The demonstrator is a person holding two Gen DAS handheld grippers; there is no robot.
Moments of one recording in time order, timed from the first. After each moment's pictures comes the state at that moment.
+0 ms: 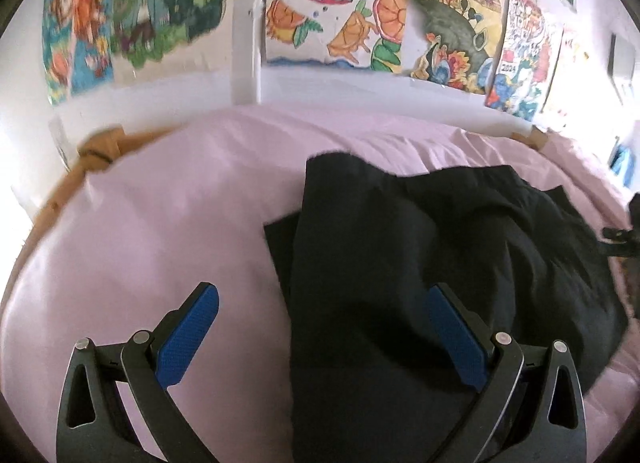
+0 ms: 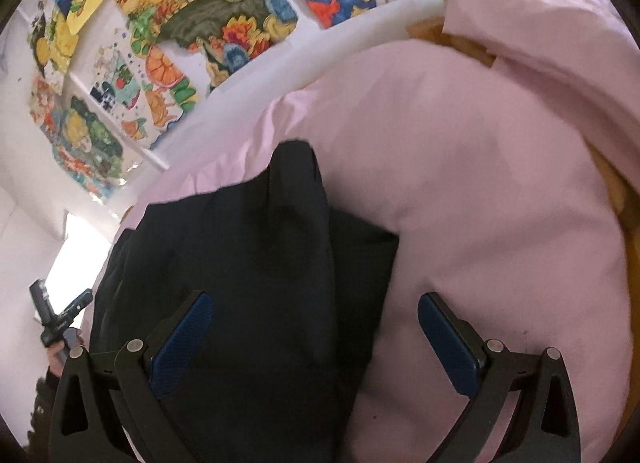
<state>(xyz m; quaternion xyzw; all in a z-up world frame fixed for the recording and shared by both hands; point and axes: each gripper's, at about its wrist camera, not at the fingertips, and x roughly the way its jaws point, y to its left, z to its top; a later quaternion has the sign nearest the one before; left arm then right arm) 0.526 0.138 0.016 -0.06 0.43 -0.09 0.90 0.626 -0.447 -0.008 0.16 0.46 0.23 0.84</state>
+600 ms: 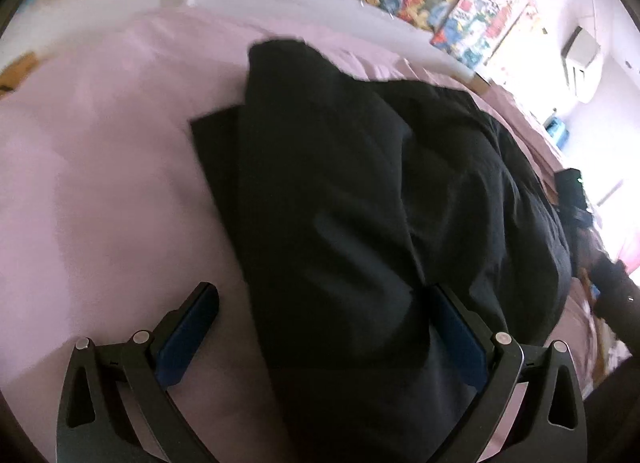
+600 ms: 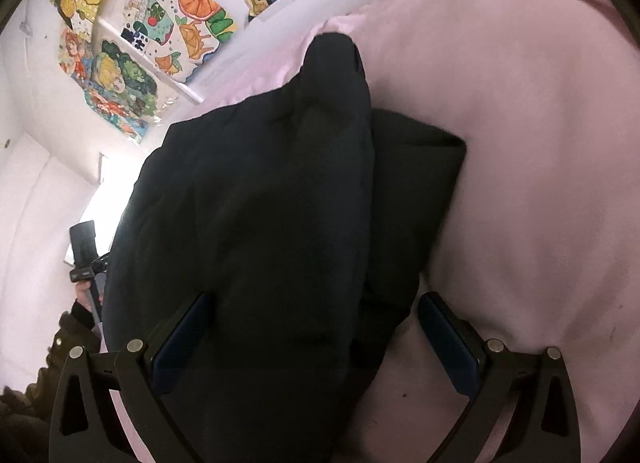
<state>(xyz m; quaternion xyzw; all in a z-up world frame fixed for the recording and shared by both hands) 0.548 0.149 -0.030 -0.12 0.53 -0.25 0.80 0.624 -0.431 -0.052 0.14 0.52 0.33 0.78</state>
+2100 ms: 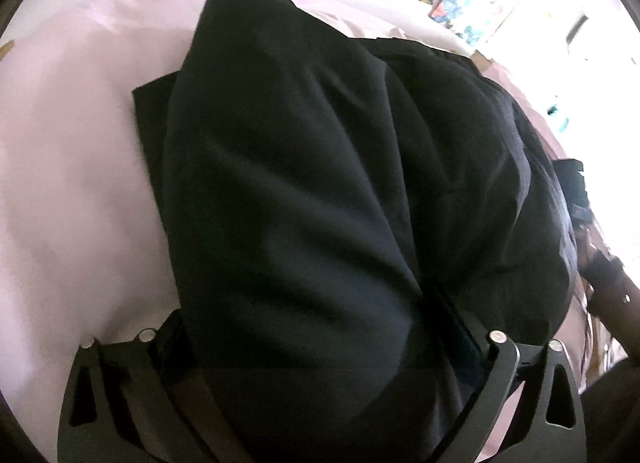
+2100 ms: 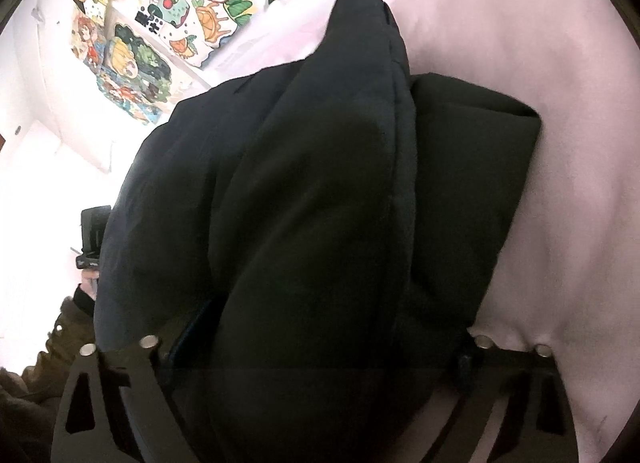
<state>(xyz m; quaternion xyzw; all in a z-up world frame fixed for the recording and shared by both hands) 0.551 0.119 -0.038 -0.11 0.55 -0.24 0.79 0.617 -0.410 -0.063 0.13 0.51 0.35 0.77</state>
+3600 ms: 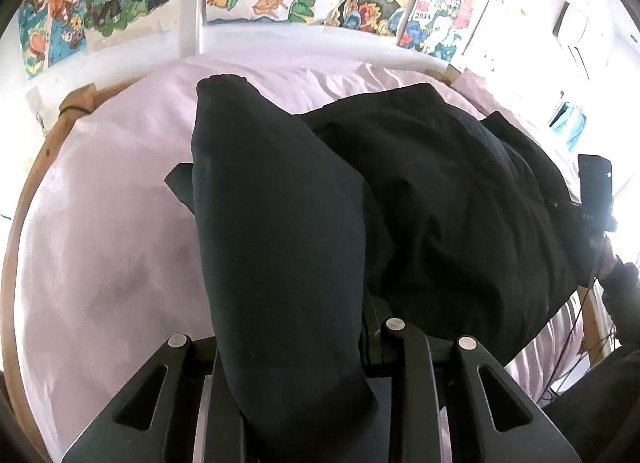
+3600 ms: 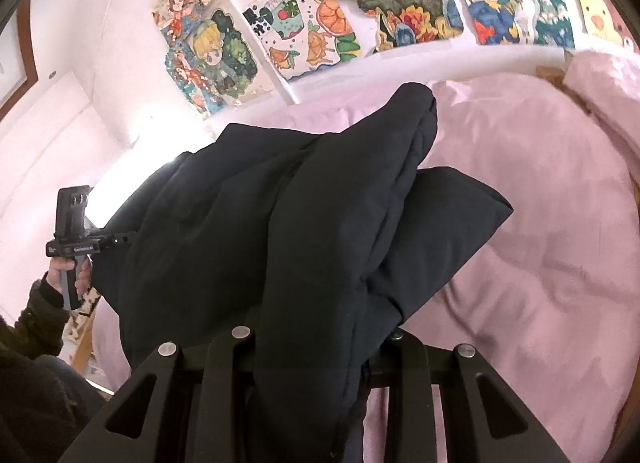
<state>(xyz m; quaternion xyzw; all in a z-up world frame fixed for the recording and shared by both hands) 0.381 0.078 0.099 -0.06 0.52 -0.17 0.84 0.459 -0.374 0.070 0.06 0.44 0.37 0.82</state>
